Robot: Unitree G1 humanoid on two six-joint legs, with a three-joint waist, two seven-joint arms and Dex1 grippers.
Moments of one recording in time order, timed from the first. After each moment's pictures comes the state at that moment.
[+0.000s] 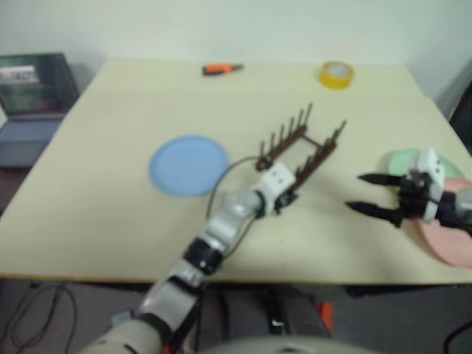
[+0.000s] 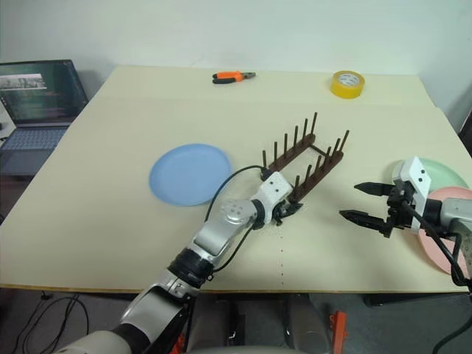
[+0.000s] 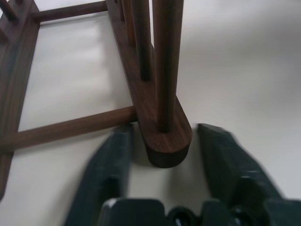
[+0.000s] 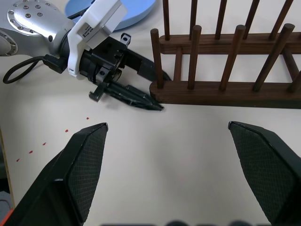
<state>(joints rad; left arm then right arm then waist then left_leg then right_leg) -0.60 0.06 -0.45 0.30 0.04 0.40 -0.49 -0.13 -0.92 -0.26 -0.22 0.57 0.62 1.09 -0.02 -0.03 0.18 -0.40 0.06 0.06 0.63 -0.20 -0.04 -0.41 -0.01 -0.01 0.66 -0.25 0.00</state>
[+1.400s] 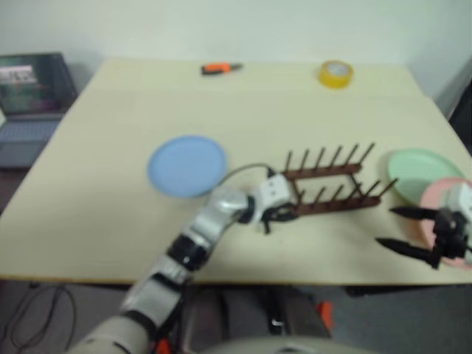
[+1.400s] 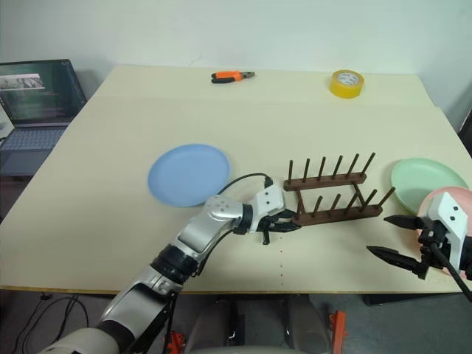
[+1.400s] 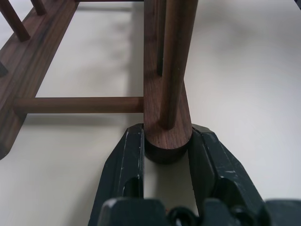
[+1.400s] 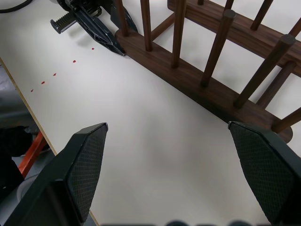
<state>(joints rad) -0.60 0.19 -0.48 0.25 0.00 0.32 -0.96 0.30 -0.99 -0.54 -0.42 0.56 0.64 1.12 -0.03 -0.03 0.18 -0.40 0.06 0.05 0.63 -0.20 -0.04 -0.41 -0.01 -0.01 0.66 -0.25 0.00</state>
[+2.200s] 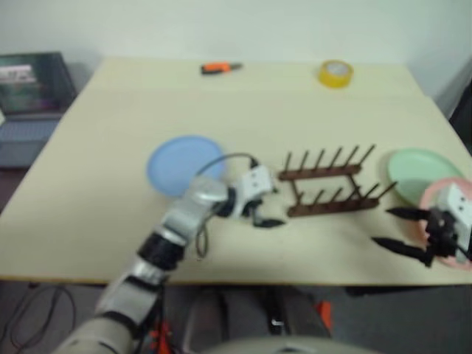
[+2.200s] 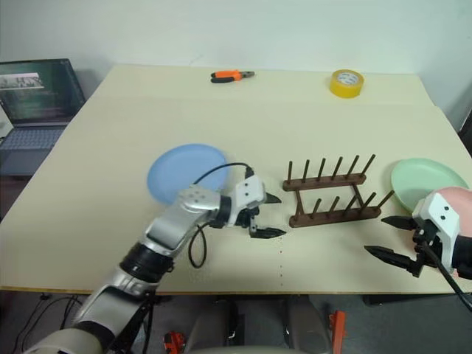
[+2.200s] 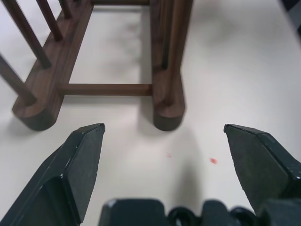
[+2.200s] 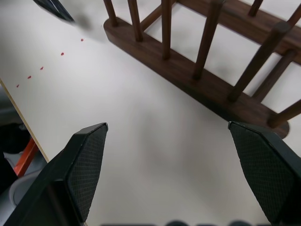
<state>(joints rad) -0.59 0.39 -0.40 -0.03 -0.12 0.55 -1.07 0.26 -0.99 -0.45 -0.38 0.52 0.63 1.09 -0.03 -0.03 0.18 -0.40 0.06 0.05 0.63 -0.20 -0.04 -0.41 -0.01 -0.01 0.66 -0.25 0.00</state>
